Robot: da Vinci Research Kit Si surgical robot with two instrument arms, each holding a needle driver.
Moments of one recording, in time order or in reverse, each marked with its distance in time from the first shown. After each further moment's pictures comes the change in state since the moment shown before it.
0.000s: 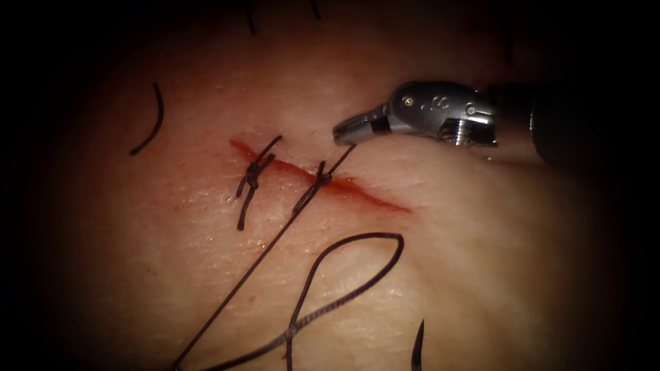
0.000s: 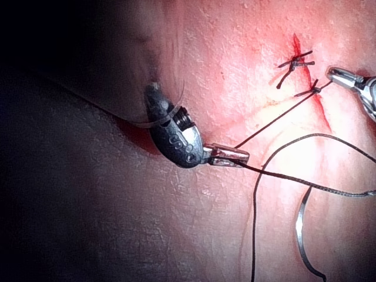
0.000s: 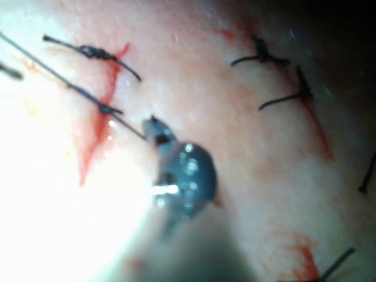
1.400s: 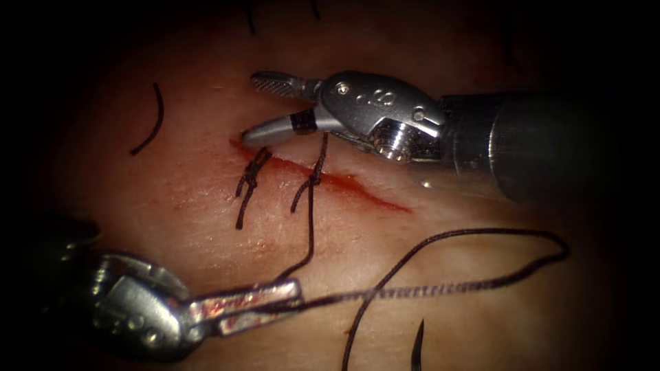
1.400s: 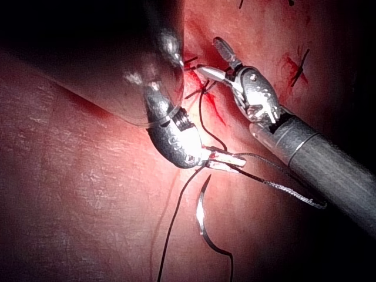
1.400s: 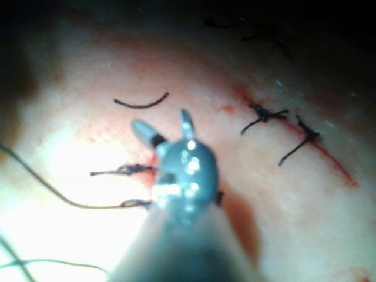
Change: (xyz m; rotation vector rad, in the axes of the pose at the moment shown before) right arm 0.014 -0.008 0.008 -0.247 0.257 0.080; left arm 0.010 -0.015 0.015 -0.137 0.062 0.130
